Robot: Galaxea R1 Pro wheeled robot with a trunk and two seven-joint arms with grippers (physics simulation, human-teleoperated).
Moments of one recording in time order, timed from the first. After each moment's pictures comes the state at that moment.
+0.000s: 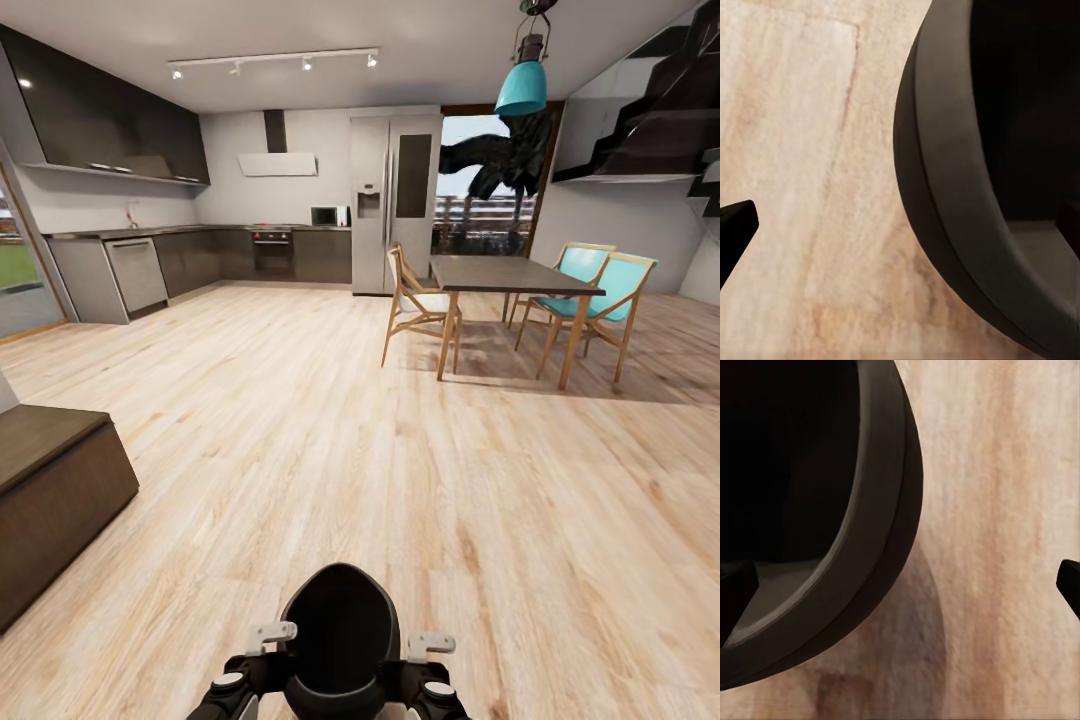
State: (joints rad) left arm -0.35 -0.08 -0.13 -0.55 0.16 0.17 0.15; right arm -0.31 0.17 0.37 -0.65 -0.36 0.21 -0.32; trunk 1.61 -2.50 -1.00
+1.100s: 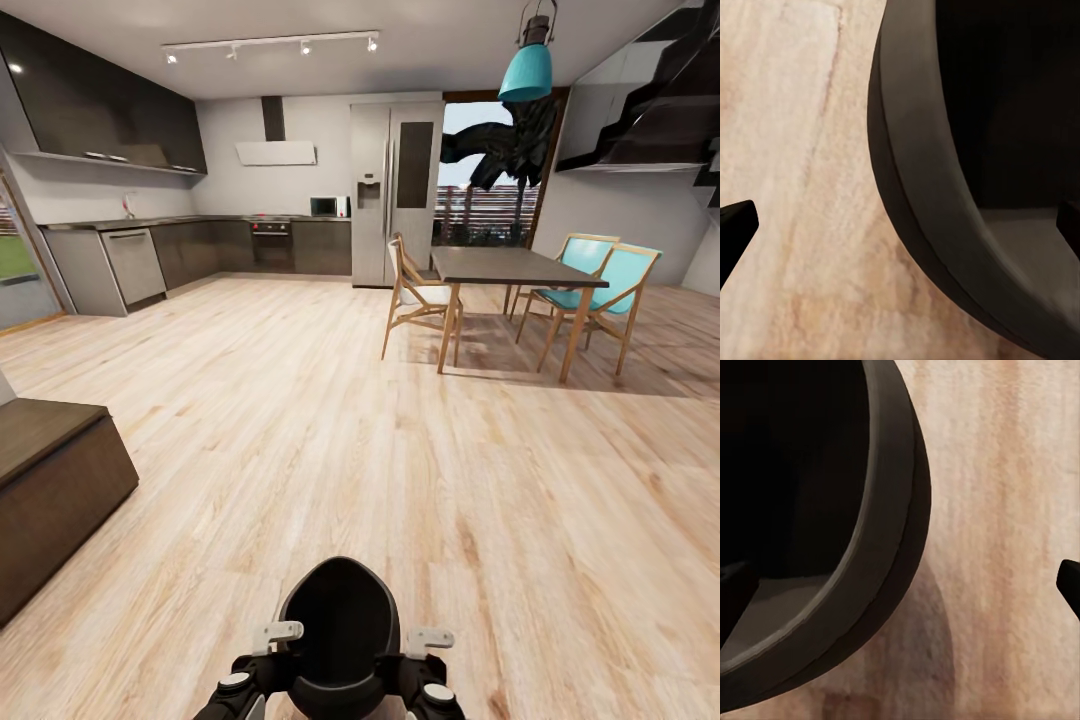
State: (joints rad) left arm -0.35 -0.10 -0.13 -0.55 0.17 0.17 0.15; right arm -0.31 0.17 0.39 -0.64 -0.37 0.12 -0.31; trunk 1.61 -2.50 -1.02
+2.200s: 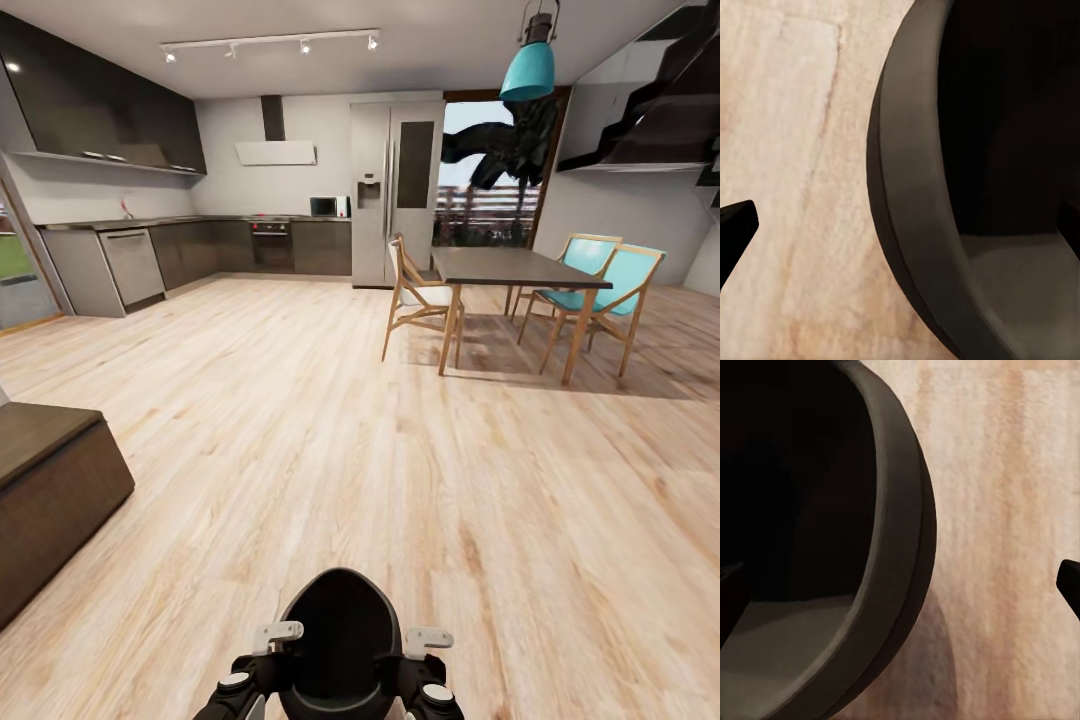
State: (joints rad) left arm -0.35 -0.10 -0.13 -0.55 0.17 0.17 0.15; right arm -0.31 0.17 0.40 -0.64 -0.37 0.12 -0.31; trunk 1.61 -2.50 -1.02
